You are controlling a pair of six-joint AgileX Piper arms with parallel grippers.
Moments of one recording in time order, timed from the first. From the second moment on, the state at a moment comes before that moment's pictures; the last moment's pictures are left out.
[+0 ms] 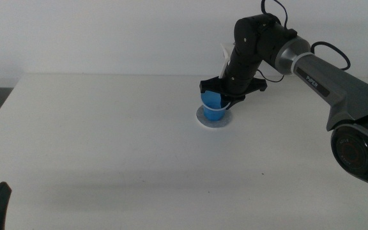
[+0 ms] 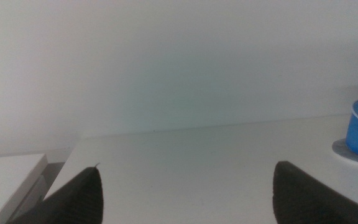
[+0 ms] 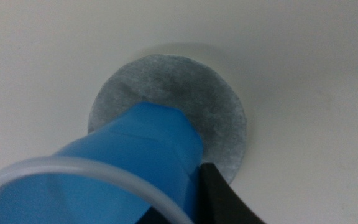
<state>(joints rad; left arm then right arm) -0.10 0.00 0.00 0.10 0.09 -0.07 0.42 2.48 -2.35 0.03 1.22 0.27</state>
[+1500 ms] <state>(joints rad) -0.10 0.00 0.00 0.10 0.09 -0.07 0.13 0.85 -0.78 -0.17 0.43 0.24</state>
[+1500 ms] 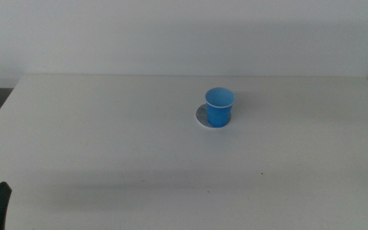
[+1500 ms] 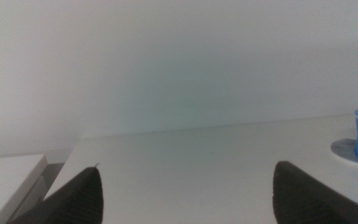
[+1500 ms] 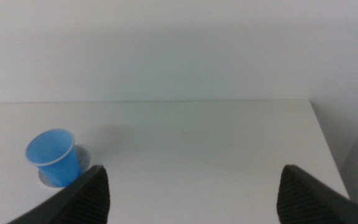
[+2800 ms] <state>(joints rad) -0.10 0.00 0.00 0.10 0.09 -0.07 0.10 0.00 0.00 -0.18 0.21 0.24</state>
